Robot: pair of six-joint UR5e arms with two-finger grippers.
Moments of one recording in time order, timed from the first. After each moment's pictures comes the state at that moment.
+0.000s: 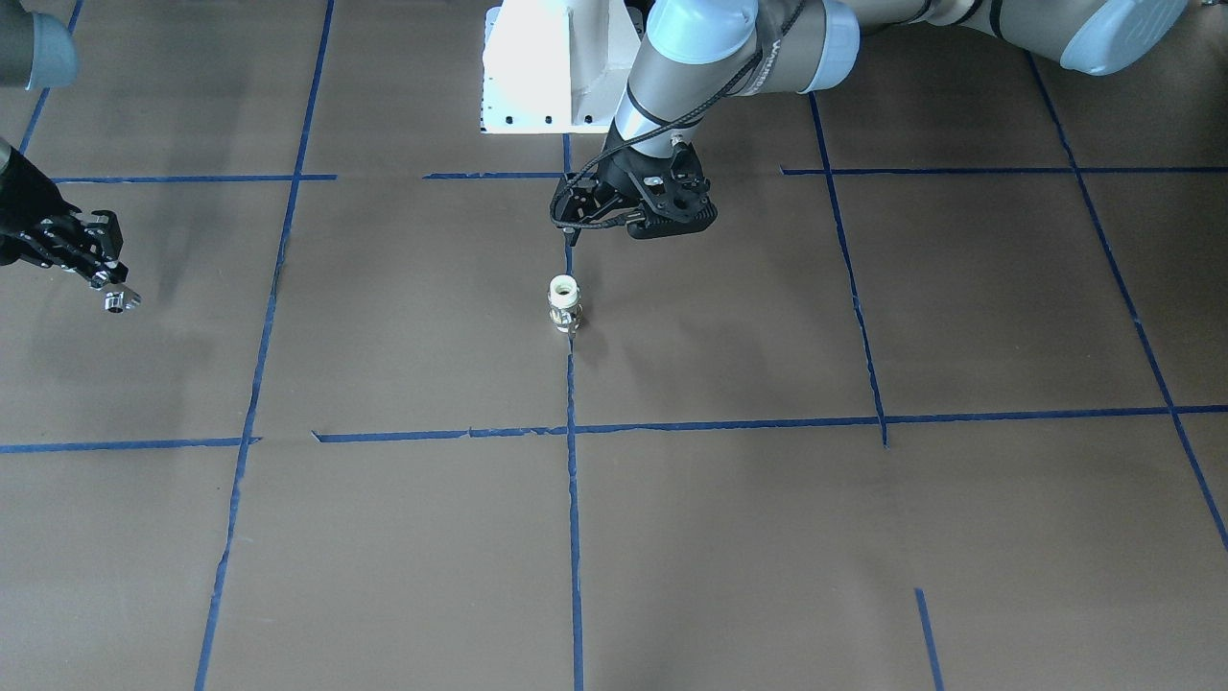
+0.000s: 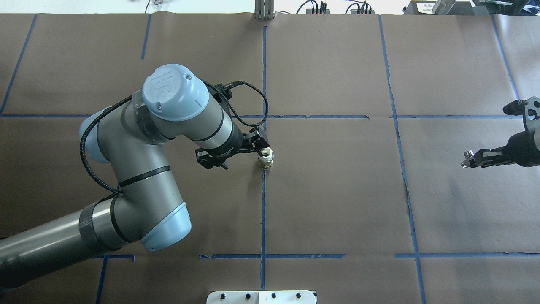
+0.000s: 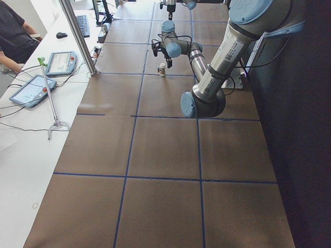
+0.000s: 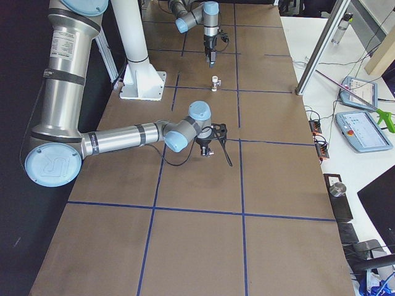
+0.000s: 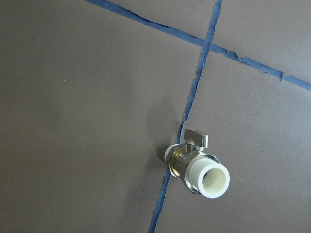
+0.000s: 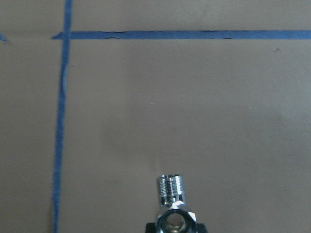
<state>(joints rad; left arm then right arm) -0.55 -2.25 -1.79 -1.67 -2.00 -1.56 0.94 -1.75 1.95 -1.05 2.17 0.89</state>
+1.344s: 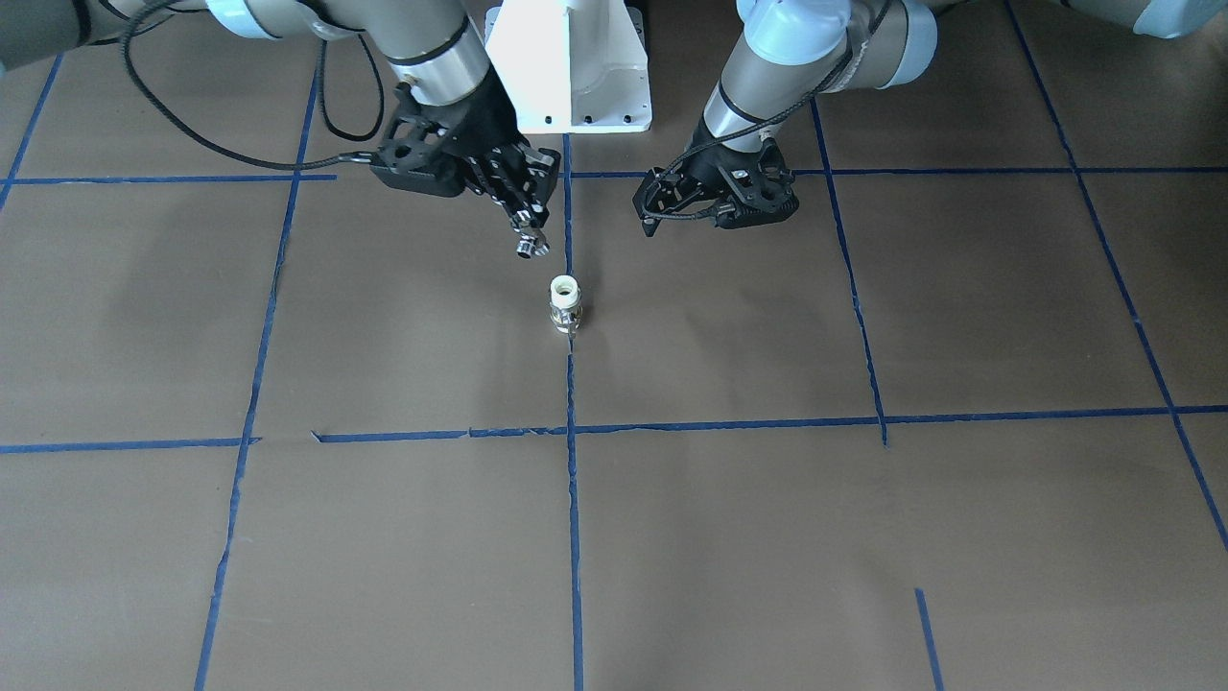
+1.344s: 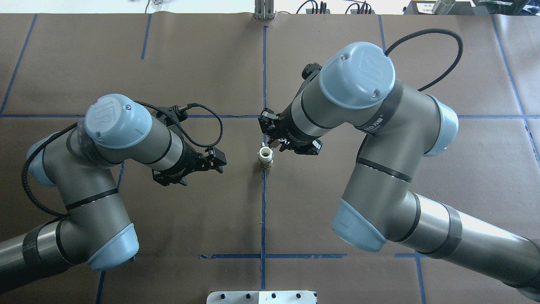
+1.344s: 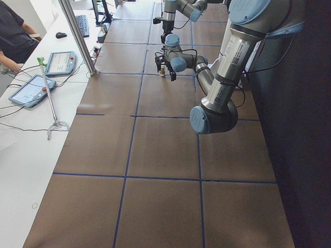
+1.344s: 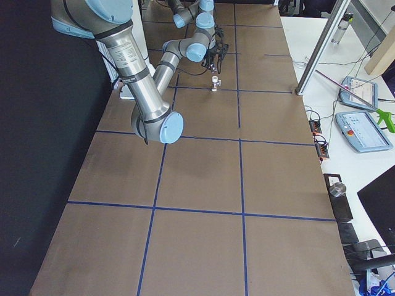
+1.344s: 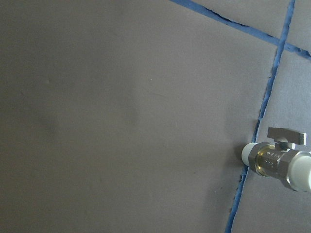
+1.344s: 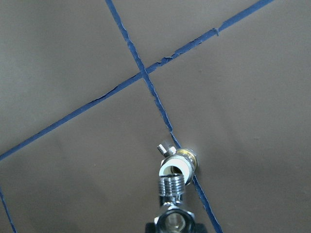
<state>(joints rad) -0.54 -2.03 -1.88 -1.74 -1.99 -1.55 0.56 -0.87 1.86 -1.55 1.94 1.74</state>
